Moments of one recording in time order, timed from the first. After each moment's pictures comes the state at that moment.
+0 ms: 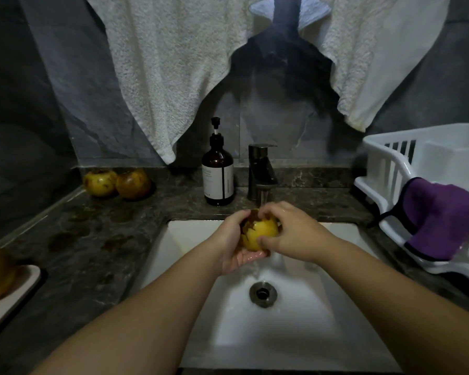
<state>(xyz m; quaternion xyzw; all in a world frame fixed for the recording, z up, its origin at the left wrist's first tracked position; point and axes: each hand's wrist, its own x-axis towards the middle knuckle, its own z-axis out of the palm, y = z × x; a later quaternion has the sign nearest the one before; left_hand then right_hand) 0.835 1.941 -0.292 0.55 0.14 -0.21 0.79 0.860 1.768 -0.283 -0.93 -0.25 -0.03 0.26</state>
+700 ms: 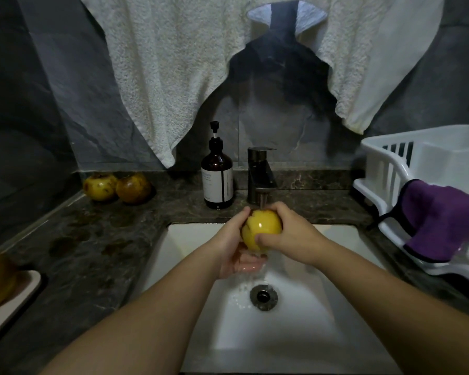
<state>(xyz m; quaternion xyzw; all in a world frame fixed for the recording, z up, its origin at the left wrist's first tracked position) 0.839 1.945 -0.296 0.60 0.13 -0.23 0.76 0.859 1.774 -0.288 -0.90 -0.17 0.00 0.39</state>
